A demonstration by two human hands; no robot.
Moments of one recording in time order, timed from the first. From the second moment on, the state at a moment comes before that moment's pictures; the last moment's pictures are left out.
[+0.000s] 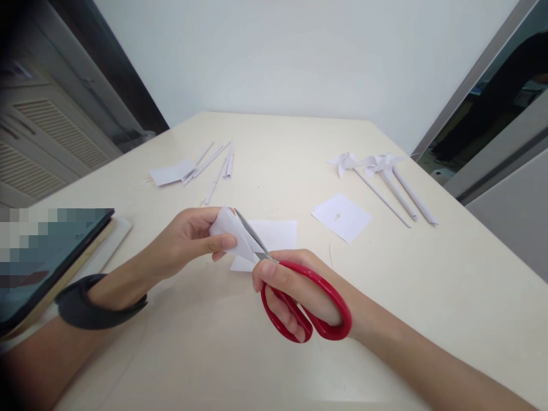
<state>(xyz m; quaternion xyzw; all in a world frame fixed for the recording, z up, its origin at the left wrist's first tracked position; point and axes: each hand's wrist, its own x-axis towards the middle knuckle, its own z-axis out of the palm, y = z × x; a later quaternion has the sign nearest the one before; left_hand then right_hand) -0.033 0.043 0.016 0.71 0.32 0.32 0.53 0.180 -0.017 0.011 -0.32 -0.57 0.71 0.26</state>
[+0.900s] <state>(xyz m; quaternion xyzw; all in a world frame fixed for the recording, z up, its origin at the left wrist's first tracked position) -0.027 0.039 0.009 0.71 0.33 0.35 0.52 0.181 -0.017 -0.003 -0.27 -0.49 0.78 0.29</state>
